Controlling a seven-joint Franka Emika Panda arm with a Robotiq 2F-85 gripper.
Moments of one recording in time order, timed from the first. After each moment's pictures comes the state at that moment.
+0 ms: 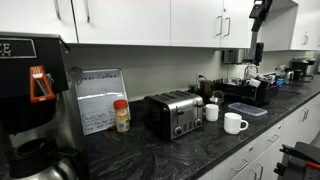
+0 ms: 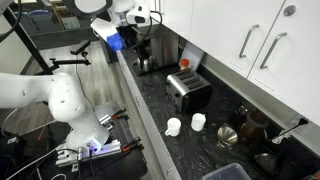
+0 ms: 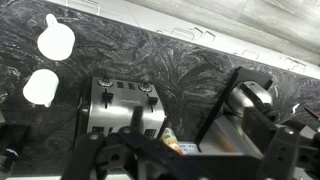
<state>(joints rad) 0.09 -0.95 -0.21 -2.53 0.14 1.79 -0.28</state>
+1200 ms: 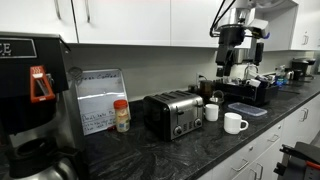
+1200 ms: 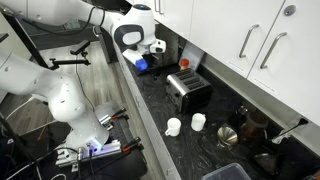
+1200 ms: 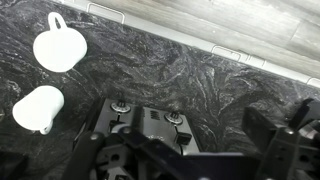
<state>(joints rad) 0.09 -0.52 -0.05 -2.65 0.08 2.21 -0.22</state>
